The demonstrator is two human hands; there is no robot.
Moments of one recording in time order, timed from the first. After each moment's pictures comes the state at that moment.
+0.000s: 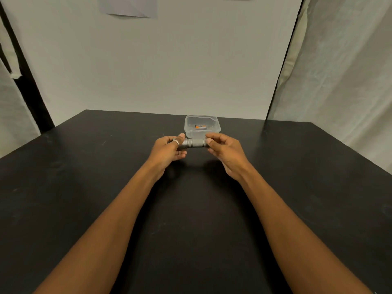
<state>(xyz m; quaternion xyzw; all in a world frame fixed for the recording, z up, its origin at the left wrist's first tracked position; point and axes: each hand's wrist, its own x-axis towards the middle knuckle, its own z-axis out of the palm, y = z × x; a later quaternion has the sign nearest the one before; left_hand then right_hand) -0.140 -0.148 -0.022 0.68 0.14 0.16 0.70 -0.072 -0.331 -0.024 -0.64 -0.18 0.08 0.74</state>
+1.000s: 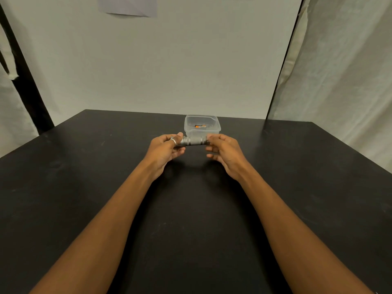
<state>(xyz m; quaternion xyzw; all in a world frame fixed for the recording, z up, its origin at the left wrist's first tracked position) -0.145 -0.144 -0.019 0.62 0.13 0.16 0.76 -0.075 -0.327 -0.019 -0.67 -0.13 0.10 0.73</state>
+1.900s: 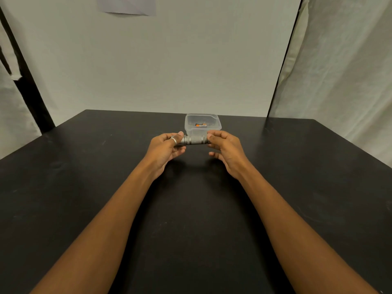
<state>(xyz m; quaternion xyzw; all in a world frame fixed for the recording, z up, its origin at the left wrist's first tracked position) -0.147 -0.144 -0.018 0.62 0.12 0.16 0.76 -0.072 -0.327 -0.023 -0.66 -0.14 0.08 0.73</state>
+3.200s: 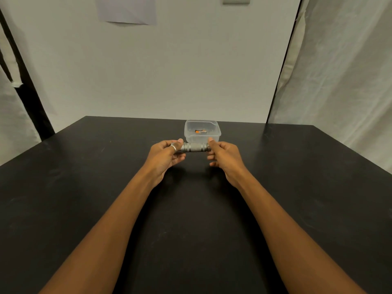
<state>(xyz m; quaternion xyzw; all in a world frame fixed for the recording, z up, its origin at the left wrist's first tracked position) -0.144 -0.142 -0.022 0.62 0.11 0.16 0.76 -0.076 -0.322 -0.023 -0.71 -0.11 0.05 0.69</state>
